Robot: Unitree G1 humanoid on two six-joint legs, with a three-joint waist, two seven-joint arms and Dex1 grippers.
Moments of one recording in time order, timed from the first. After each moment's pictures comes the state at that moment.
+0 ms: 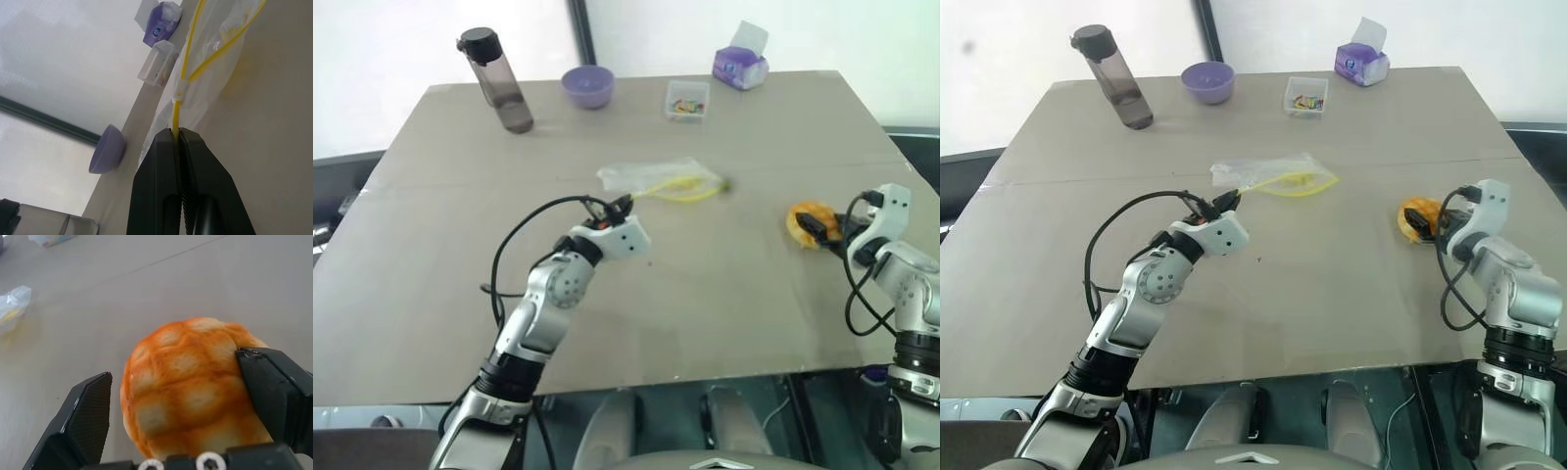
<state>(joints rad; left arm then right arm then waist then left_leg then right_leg) -0.34 0.41 -0.21 -0.08 0.60 -0.04 -0.24 -0.41 -0.49 -0.37 0.00 0.34 0.87 0.44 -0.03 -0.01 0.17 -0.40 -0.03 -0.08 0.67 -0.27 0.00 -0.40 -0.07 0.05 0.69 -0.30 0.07</state>
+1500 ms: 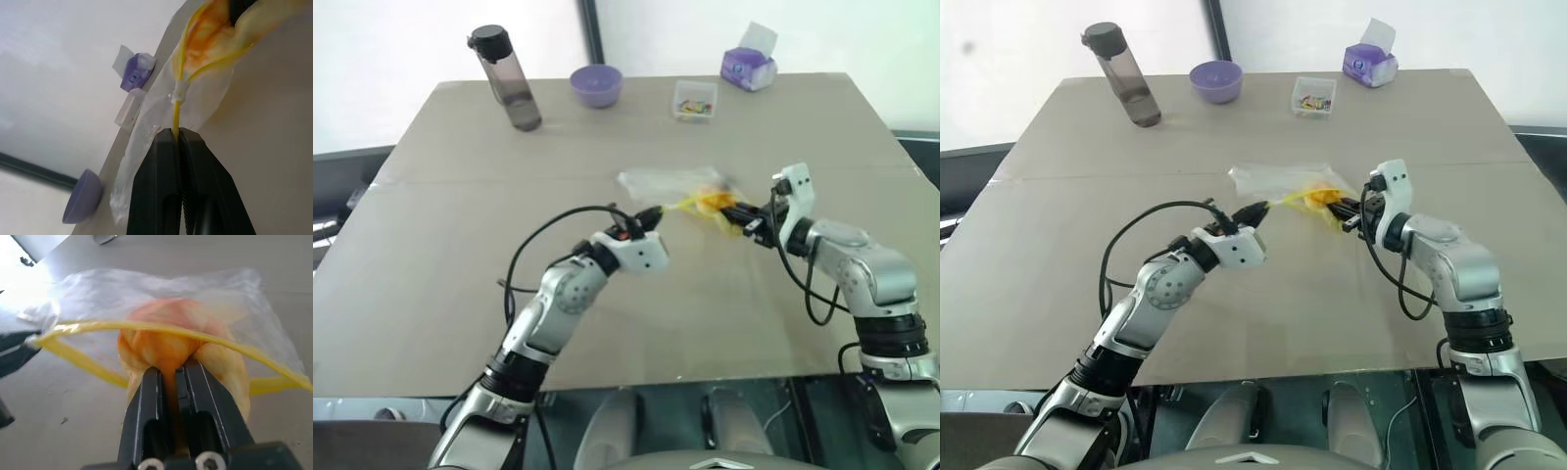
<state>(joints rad) -0.35 0.42 -0.30 -0.07 0.51 -0.23 -0.33 -0.56 -0.42 -0.02 -0.06 0.44 0.80 0.56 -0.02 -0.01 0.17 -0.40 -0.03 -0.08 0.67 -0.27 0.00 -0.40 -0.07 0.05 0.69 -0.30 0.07</state>
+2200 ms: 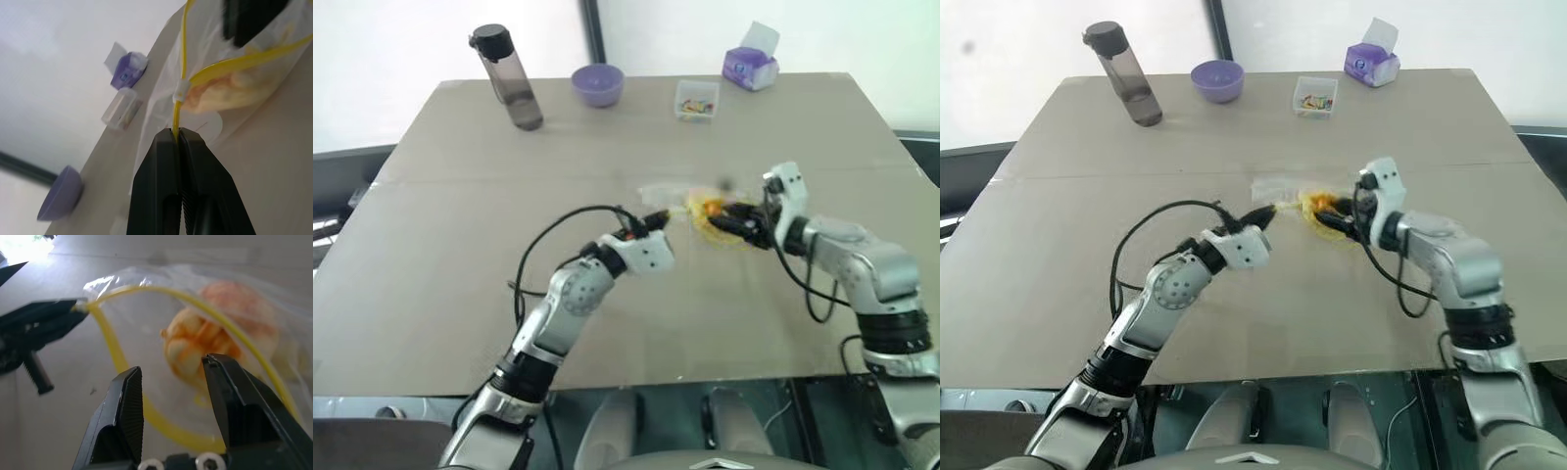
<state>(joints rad) -0.35 0.37 -0.23 -0.02 0.48 -0.12 -0.30 -0.49 -0.59 0.02 -0.20 0.52 0.92 0.71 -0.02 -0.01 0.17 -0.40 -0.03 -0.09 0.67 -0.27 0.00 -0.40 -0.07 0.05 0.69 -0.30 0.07</state>
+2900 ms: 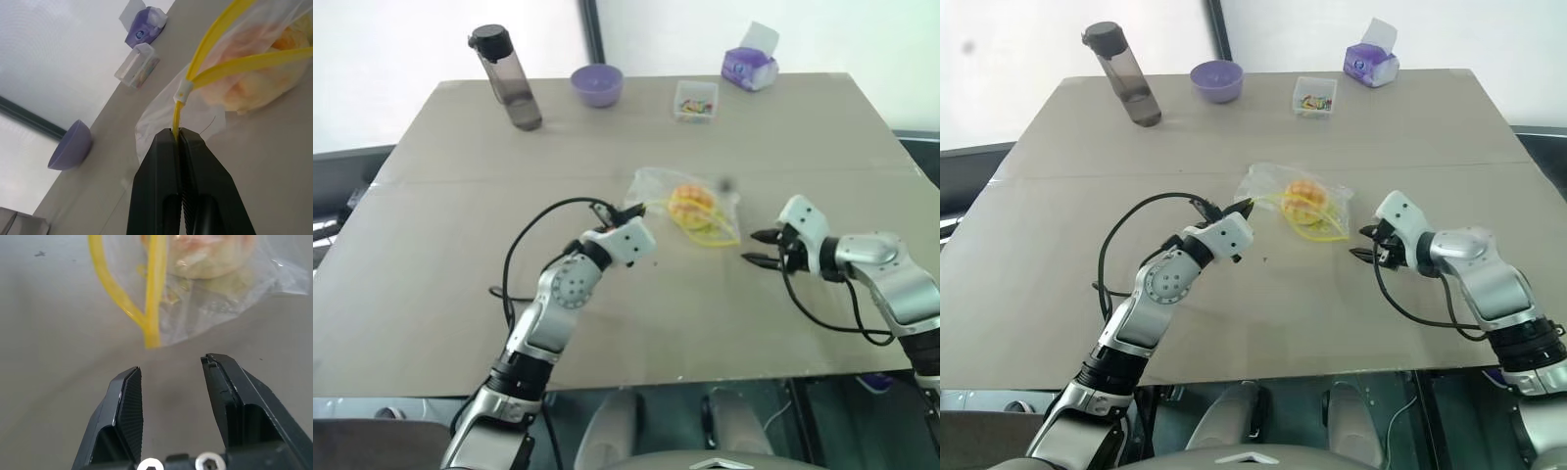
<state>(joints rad) -0.34 0.36 -0.21 -0.02 0.47 -0.07 -0.30 -0.43 -0.77 0.20 -0.10 0.18 0.47 0.91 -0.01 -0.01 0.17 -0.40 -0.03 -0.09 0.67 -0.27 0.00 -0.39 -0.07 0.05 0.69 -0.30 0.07</state>
